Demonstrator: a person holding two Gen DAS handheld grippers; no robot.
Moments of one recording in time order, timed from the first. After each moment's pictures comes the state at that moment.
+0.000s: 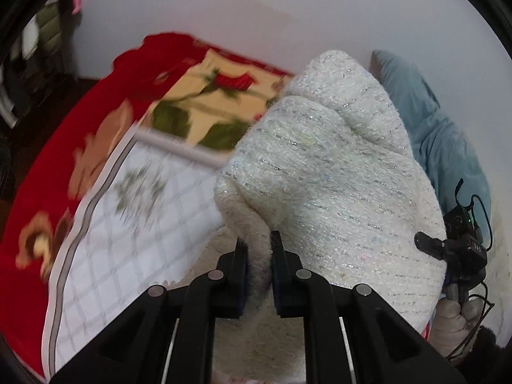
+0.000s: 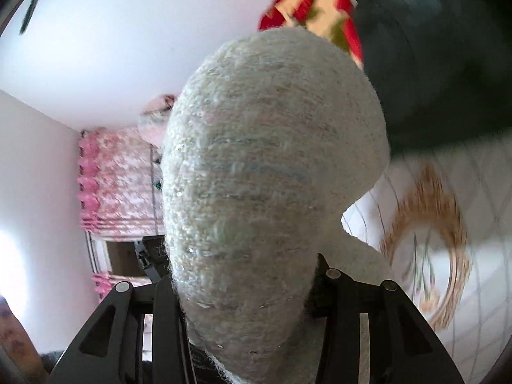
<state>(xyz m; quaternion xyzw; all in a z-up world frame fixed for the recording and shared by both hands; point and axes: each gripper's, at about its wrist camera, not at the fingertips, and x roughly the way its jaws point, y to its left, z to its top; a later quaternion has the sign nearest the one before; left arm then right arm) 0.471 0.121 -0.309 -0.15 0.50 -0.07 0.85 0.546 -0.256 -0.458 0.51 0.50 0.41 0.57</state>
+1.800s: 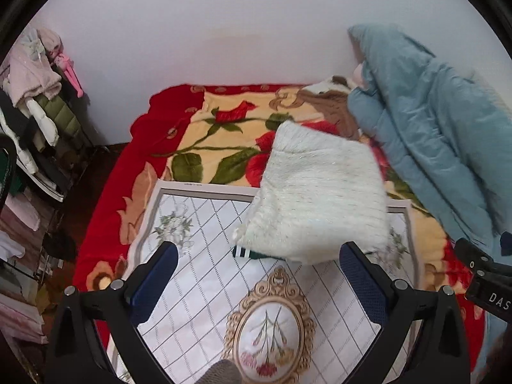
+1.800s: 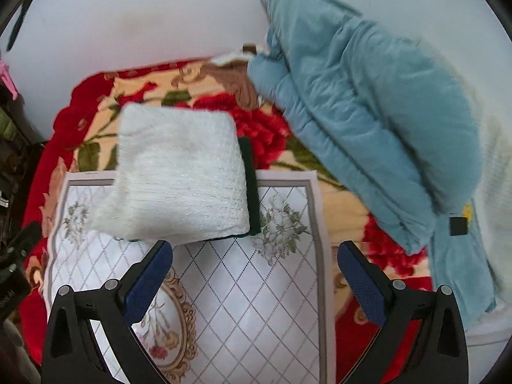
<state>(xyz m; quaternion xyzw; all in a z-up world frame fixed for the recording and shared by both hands) 0.433 0.005 -0.232 0.03 0.47 0.01 0.88 0.440 -0.296 -0.279 0.02 0.49 -0.11 0.87</state>
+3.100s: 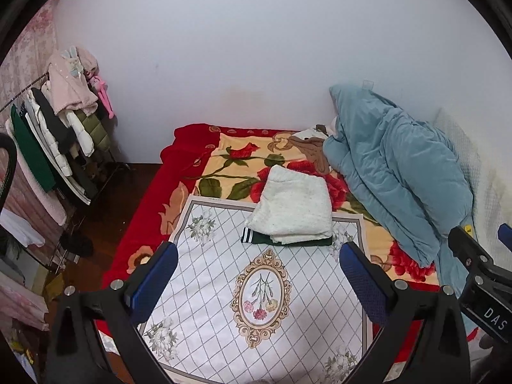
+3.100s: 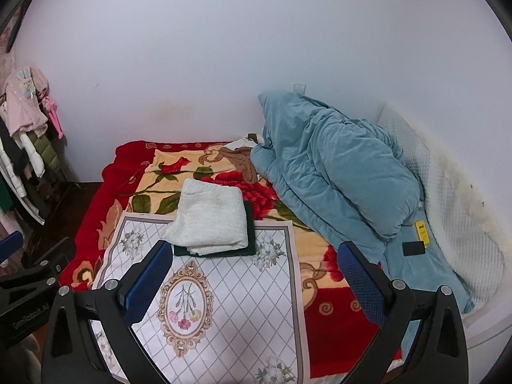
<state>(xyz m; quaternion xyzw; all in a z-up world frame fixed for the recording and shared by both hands) 0.228 0.018 -0.019 0.01 0.41 0.01 0.91 0.134 -0.259 0.005 0.01 0.34 -0.10 0.93</state>
